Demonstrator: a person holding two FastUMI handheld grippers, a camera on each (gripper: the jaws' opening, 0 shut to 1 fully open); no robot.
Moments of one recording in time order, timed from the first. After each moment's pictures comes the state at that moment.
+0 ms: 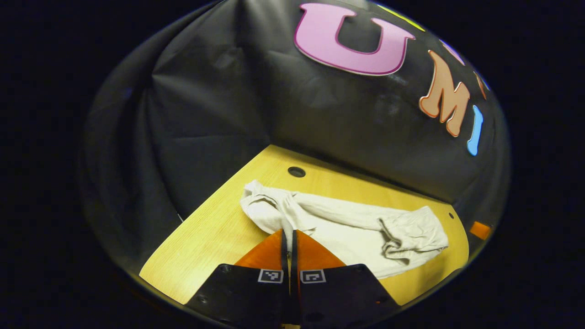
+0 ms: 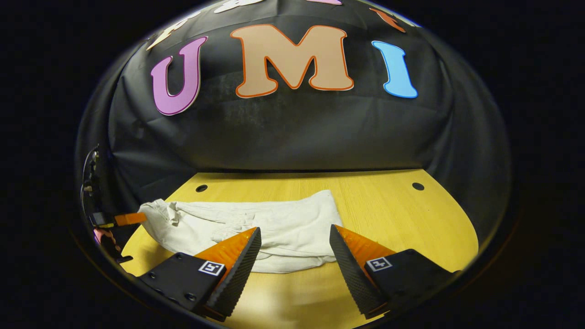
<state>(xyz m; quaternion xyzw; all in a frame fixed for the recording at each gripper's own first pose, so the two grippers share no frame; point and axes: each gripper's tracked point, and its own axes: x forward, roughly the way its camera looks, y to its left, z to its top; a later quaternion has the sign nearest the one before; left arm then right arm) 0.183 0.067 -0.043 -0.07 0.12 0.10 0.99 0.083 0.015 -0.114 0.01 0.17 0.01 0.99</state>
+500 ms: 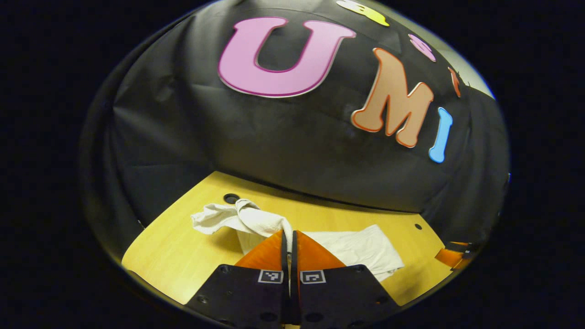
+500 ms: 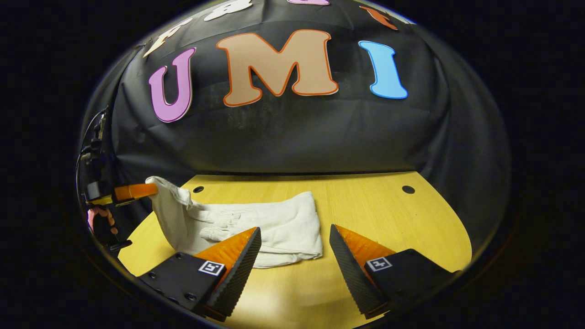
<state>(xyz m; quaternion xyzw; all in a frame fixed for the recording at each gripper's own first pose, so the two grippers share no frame) 0.227 -0.085 0.025 -0.05 0.07 0.00 1.00 0.067 -0.048 -0.099 0.02 0.16 0.02 0.99</state>
